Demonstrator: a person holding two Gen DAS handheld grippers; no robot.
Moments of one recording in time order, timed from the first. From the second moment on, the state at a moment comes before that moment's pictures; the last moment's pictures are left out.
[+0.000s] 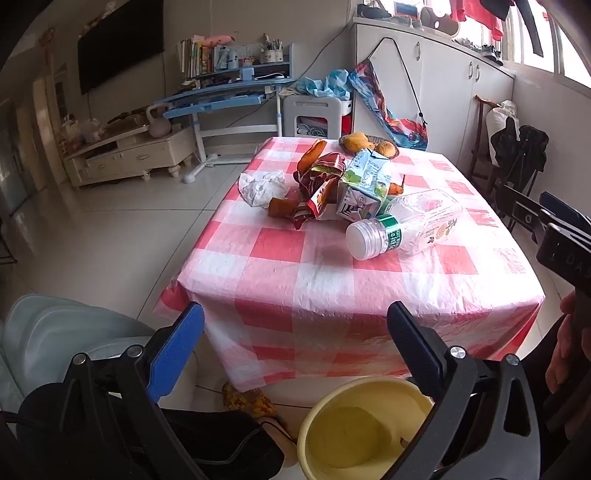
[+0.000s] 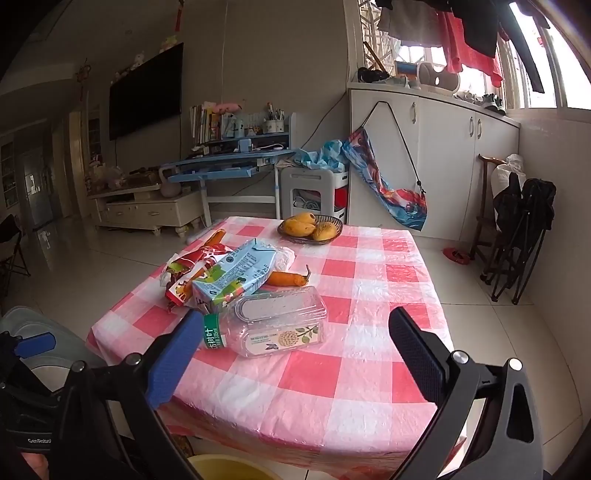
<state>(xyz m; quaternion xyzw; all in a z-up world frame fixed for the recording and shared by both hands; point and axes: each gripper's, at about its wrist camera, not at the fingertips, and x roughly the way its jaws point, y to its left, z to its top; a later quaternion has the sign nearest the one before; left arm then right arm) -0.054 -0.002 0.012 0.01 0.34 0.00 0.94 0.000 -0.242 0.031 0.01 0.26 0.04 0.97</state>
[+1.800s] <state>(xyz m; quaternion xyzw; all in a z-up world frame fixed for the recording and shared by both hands) -0.022 0.027 0.009 -0.06 0.39 0.02 0.92 0.089 -0.183 -0.027 0.06 0.44 -0.02 0.90</state>
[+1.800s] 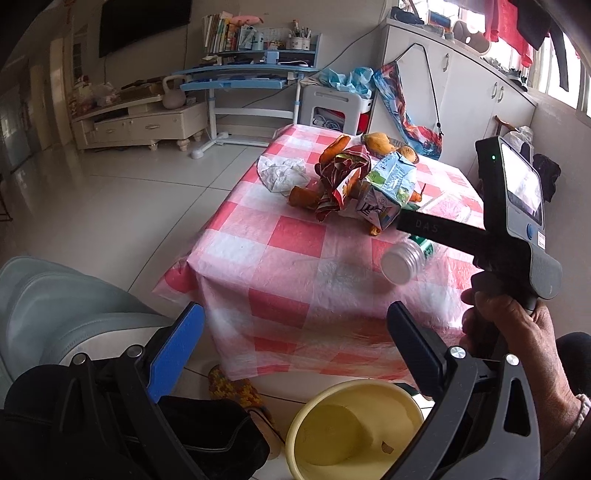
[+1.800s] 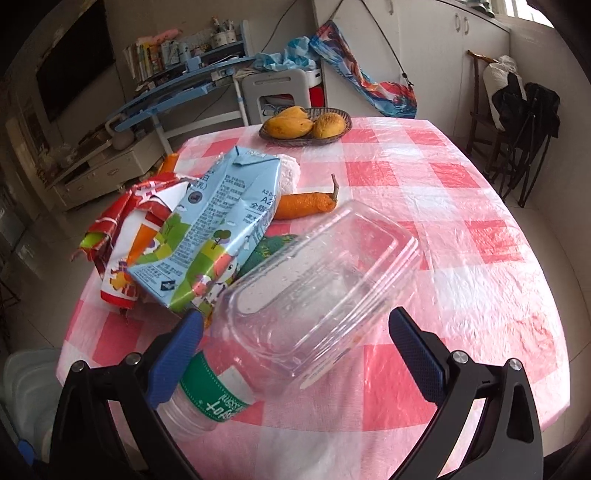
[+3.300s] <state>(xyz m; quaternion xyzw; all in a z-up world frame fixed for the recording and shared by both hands) 0.257 0.048 -0.043 0.01 0.44 0.09 0.89 0.103 -0.259 -0.037 0.08 0.47 0.08 0.88</state>
